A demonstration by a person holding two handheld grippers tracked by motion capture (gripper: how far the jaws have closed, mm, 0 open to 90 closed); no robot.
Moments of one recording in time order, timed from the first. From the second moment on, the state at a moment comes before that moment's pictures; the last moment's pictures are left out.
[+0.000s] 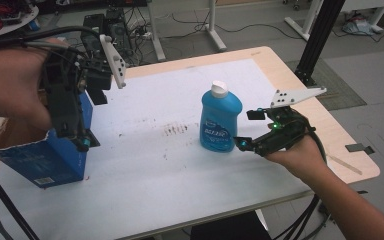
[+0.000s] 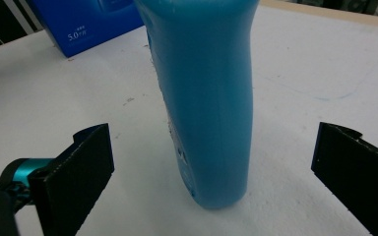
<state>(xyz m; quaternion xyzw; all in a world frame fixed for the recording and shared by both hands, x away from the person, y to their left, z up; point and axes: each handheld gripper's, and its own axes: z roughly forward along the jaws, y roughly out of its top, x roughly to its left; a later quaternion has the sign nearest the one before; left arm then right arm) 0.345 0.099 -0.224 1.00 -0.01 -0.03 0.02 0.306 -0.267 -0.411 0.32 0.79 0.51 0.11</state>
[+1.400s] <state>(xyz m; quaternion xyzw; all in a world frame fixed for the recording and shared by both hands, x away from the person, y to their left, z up) 0.348 0.112 -0.228 1.00 0.00 -0.03 0.03 0.340 -0.226 -0.436 0.31 0.79 0.52 0.09</state>
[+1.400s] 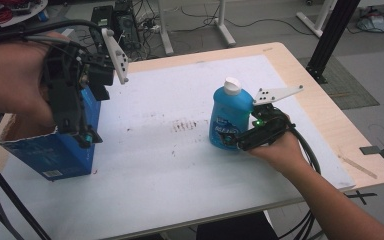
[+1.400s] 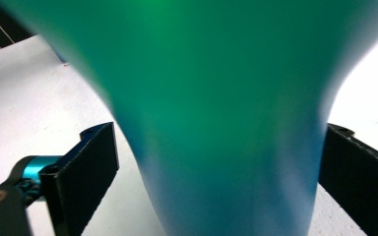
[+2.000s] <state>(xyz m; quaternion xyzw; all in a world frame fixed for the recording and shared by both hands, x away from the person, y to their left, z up) 0.348 0.113 -0.227 1.00 0.00 -0.03 0.03 0.338 -0.225 -0.434 0.29 0.79 0.53 0.10</state>
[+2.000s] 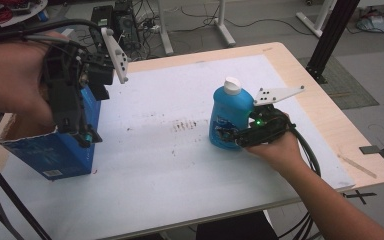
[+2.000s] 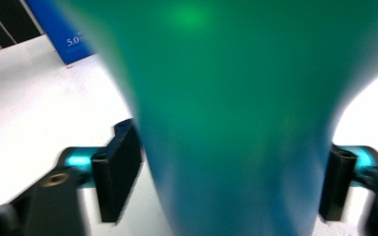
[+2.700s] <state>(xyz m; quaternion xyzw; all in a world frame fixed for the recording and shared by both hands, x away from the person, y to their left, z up) 0.348 0.114 -0.227 1.00 0.00 -0.03 0.03 0.340 -0.225 -0.436 0.29 0.79 0.53 0.10</state>
